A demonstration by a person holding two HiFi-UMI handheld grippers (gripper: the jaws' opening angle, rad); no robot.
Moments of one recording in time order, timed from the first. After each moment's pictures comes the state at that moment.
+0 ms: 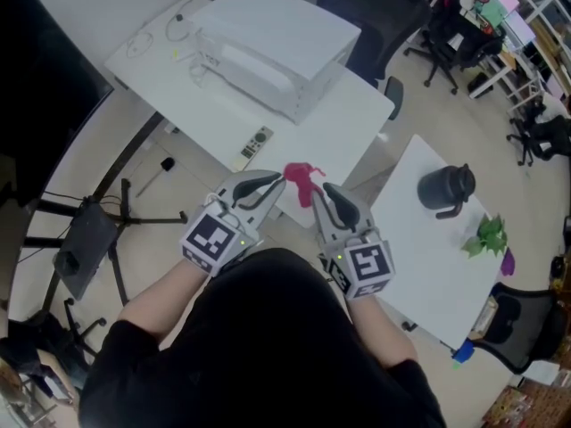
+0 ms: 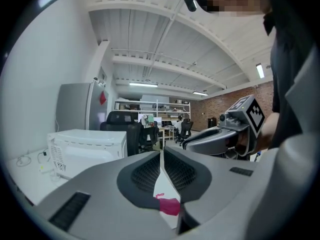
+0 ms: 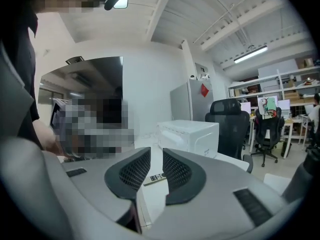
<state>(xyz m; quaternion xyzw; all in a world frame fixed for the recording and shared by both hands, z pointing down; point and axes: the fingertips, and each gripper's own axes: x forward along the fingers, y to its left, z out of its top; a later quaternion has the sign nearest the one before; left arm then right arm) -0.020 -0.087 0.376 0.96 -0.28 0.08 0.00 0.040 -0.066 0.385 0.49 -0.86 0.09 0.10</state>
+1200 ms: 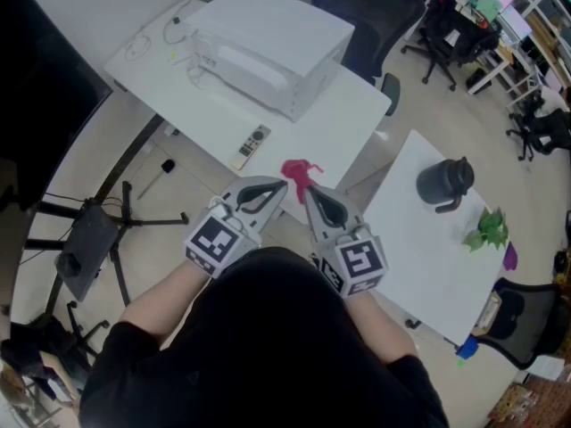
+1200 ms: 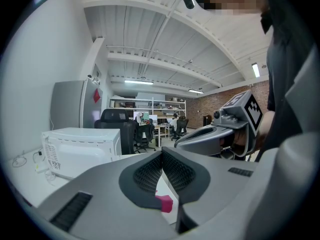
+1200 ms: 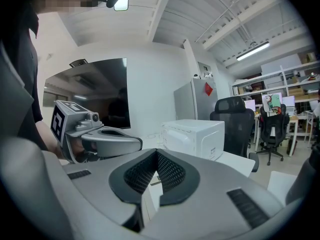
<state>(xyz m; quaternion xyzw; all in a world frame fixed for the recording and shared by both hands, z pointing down) -0.005 -0.067 0.385 0.96 -0.26 0.09 0.01 0.026 -0.055 0.387 0.47 -0.88 0.10 0.09</state>
